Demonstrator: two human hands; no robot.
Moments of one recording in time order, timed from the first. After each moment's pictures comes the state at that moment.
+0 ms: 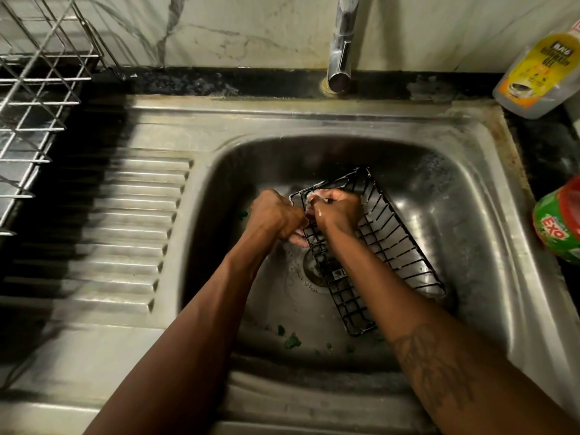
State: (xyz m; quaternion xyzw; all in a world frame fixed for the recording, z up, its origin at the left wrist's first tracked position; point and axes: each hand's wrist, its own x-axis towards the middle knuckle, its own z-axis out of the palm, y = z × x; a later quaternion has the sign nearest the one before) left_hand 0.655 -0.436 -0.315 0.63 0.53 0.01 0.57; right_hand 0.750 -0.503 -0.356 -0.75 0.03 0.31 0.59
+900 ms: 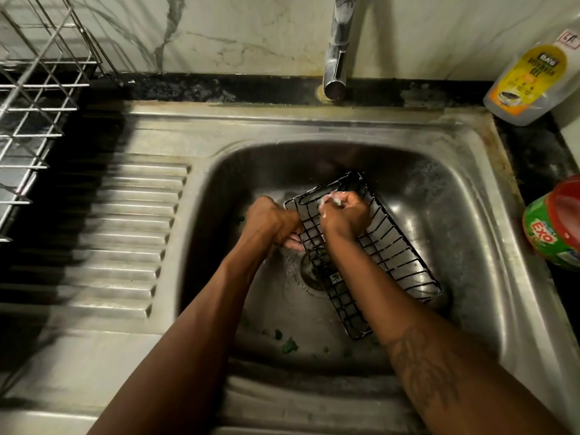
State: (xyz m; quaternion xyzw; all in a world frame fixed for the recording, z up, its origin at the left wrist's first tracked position) left_hand 0.666 -0.431 -0.308 0.50 0.60 -0.11 0.61; right_hand 0.759 -0.508 -0.370 -0.79 0.05 0.16 0.58
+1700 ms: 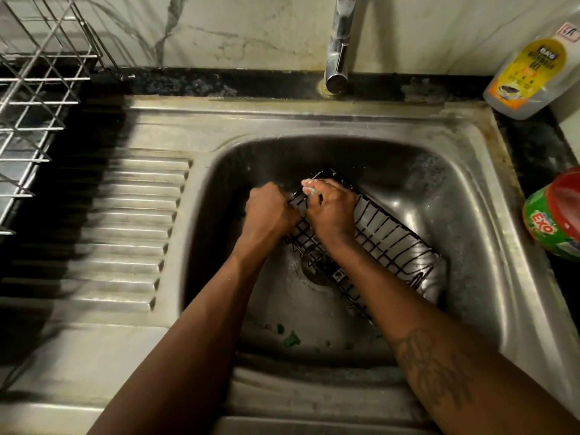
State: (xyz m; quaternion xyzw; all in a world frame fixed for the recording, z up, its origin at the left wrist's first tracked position) left_hand 0.650 -0.435 -0.309 0.84 0.46 0.03 0.27; right_hand 0.746 -0.519 -0.347 -0.82 -0.39 0.01 0.43
